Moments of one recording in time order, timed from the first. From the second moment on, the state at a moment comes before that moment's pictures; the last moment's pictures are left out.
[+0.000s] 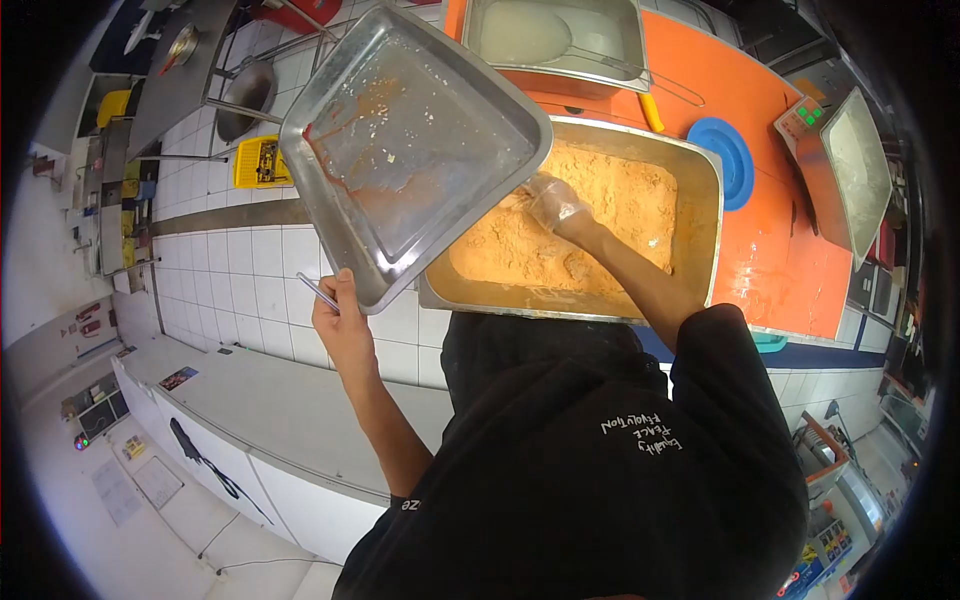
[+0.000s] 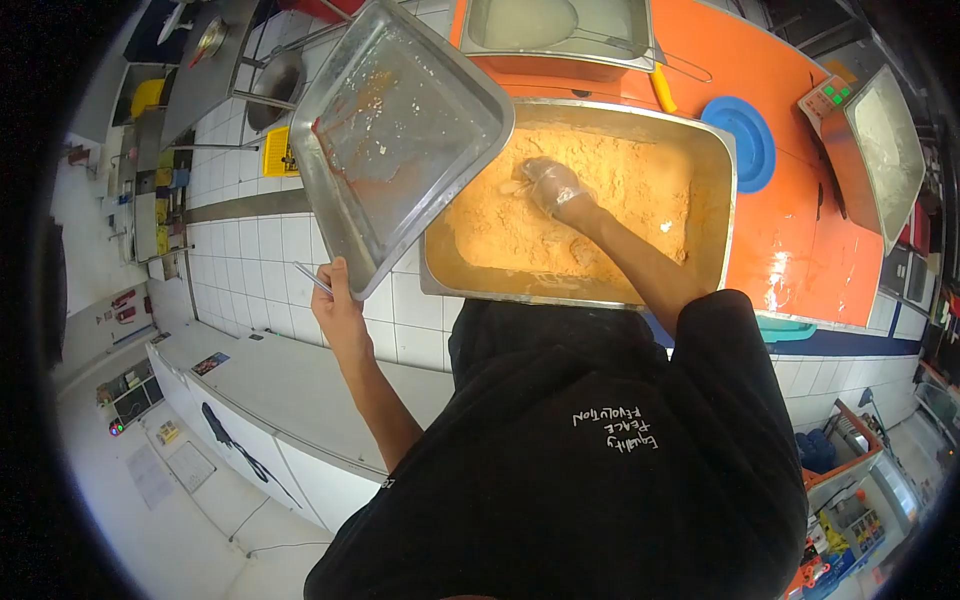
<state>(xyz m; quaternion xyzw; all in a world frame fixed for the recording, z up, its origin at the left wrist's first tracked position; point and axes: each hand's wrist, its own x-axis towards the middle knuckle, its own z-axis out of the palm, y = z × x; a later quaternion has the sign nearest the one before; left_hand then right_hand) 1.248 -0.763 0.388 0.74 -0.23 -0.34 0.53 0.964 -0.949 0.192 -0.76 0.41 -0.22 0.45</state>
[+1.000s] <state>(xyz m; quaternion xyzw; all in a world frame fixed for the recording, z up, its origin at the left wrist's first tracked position) 1.244 -0.769 0.397 0.75 -0.24 -0.32 0.52 0.963 -0.938 0.224 -0.83 0.43 -0.02 0.36</state>
